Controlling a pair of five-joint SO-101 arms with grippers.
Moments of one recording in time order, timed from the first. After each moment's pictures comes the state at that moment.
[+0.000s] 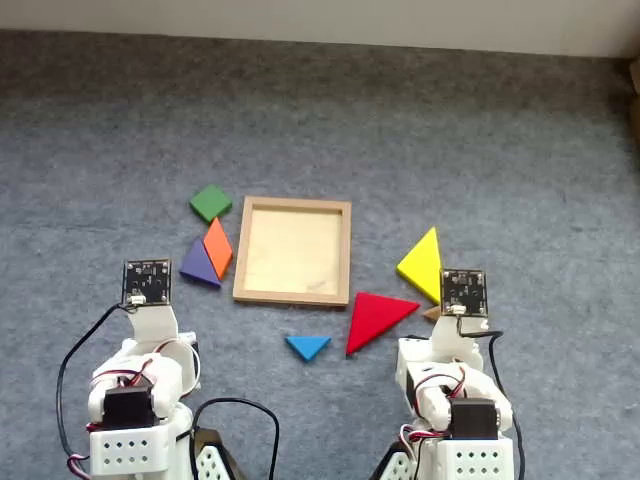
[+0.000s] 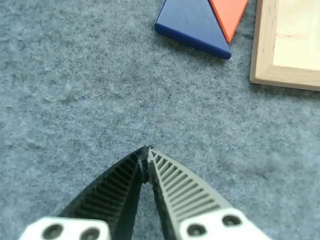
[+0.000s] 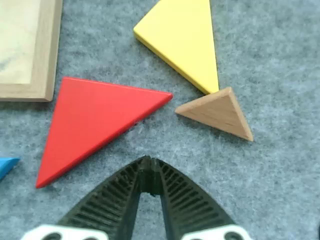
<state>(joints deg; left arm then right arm) -12.0 -102.5 96.0 76.1 5.8 -7.0 -103.5 96.0 70.5 0.1</state>
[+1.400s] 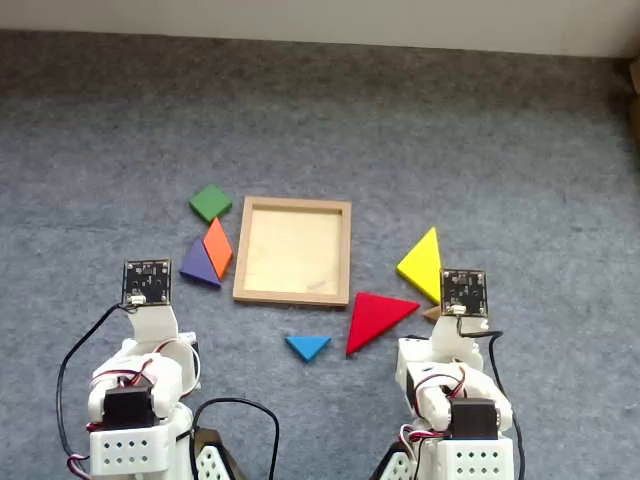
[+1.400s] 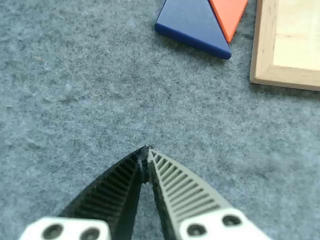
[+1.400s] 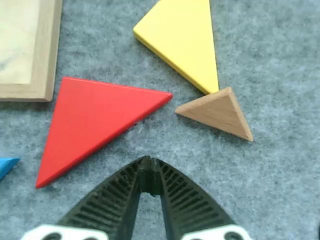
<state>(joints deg) -12.0 -102.5 96.0 76.1 5.8 -6.5 -103.5 96.0 70.5 0.1</state>
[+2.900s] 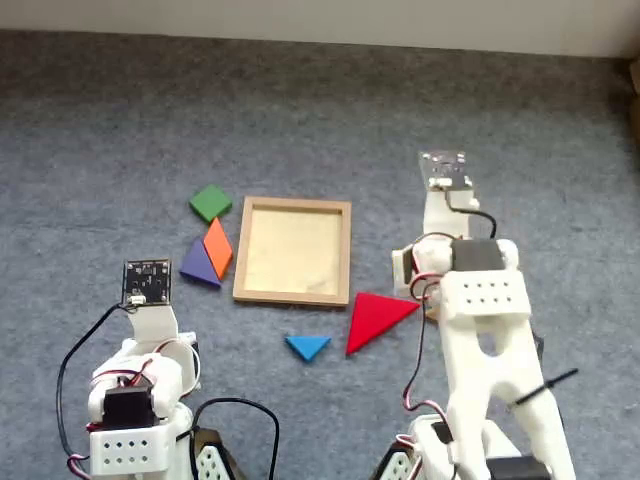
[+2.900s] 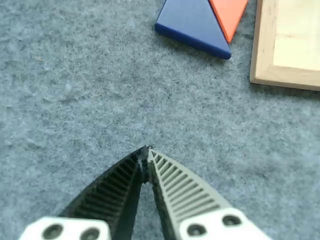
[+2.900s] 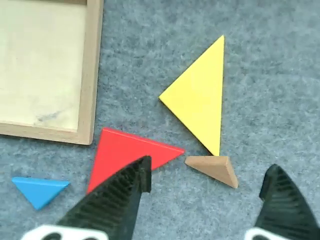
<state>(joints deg) -12.0 -102.5 96.0 76.1 5.8 -11.0 -28.7 39.3 67.2 2.9</state>
